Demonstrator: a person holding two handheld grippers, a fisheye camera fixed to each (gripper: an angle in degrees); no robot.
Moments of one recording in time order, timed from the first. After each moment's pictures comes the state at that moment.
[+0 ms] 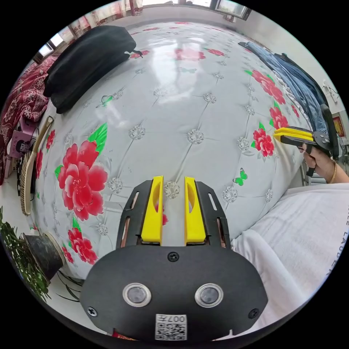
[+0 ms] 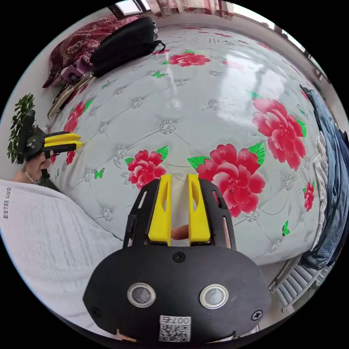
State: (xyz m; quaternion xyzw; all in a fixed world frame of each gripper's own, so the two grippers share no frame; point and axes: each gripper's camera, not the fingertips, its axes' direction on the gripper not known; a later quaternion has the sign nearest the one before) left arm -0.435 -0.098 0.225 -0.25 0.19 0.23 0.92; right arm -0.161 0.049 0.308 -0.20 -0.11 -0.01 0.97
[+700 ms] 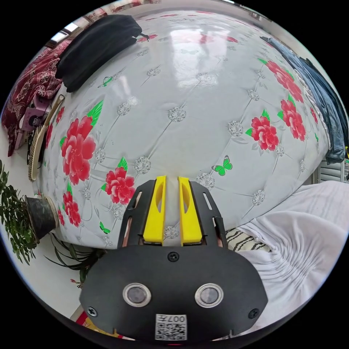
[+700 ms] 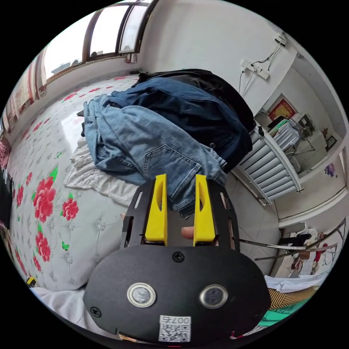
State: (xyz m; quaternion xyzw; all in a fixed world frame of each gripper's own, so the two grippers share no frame) left arm -0.368 -0.044 0.216 -0.30 0.11 0.18 0.93; right arm 0.265 0.148 0.085 -0.07 0.31 0.36 0.88
